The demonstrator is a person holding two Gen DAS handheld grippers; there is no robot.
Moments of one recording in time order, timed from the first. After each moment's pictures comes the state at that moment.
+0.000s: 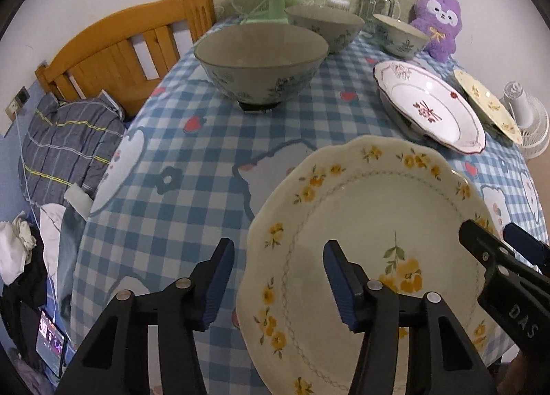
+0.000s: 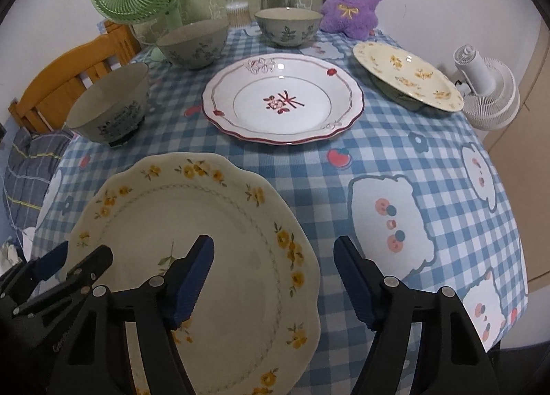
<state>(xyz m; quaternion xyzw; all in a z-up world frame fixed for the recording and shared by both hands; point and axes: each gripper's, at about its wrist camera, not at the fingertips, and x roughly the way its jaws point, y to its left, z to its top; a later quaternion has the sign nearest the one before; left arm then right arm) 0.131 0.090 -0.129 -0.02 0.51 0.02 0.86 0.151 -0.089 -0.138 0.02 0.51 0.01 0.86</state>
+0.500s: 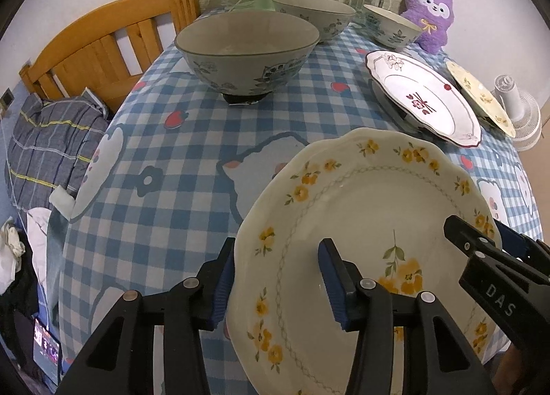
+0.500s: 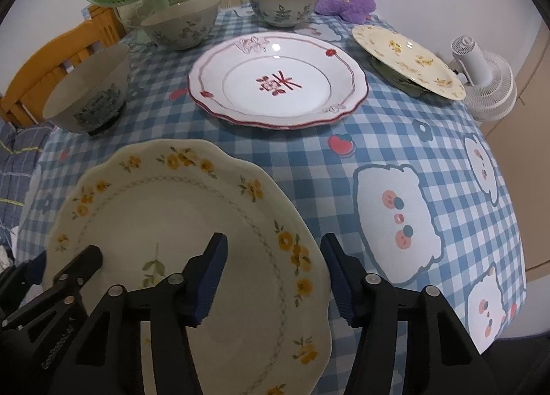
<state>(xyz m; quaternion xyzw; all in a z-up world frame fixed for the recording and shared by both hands) 0.140 0.093 -0.137 -0.02 0.53 -0.01 0.85 0.163 -0.082 -0.154 0.01 0.54 -0.02 0.84</state>
